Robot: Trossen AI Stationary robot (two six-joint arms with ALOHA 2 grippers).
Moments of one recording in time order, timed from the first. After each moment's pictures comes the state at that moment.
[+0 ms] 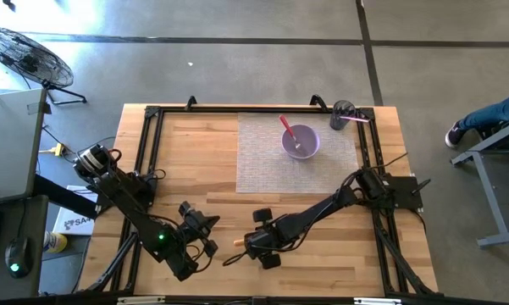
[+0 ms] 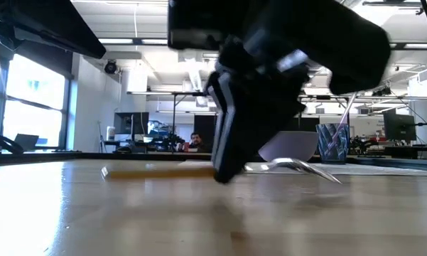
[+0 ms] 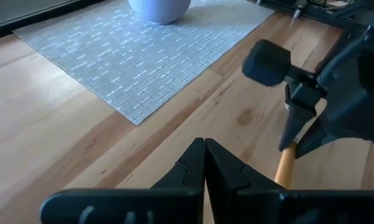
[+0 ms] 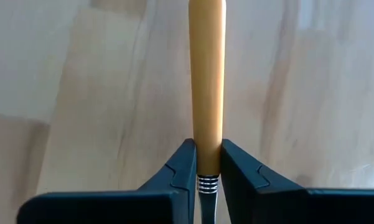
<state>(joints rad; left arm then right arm) -0.83 1.62 1.06 -0.72 -1.05 -1.39 0.43 2.19 1.64 -0.64 0.16 0.21</state>
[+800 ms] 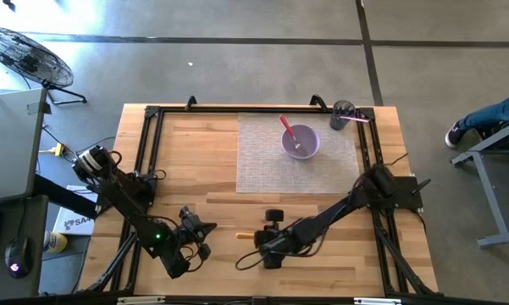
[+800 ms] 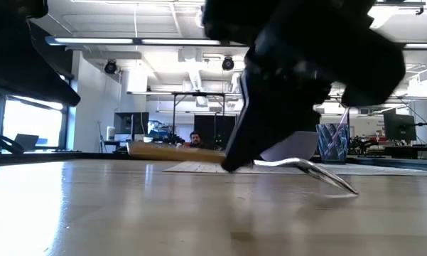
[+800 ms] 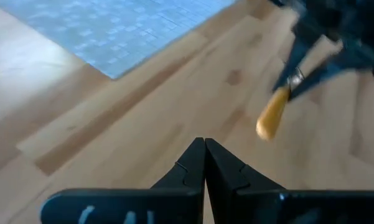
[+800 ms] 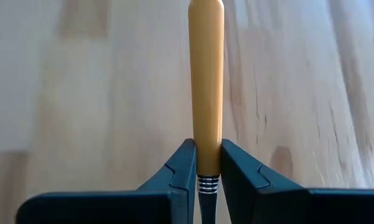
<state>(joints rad) -0.89 1.62 0.80 -0.32 -1.02 -1.37 0.50 2.09 1.41 -0.40 0.39 0.43</state>
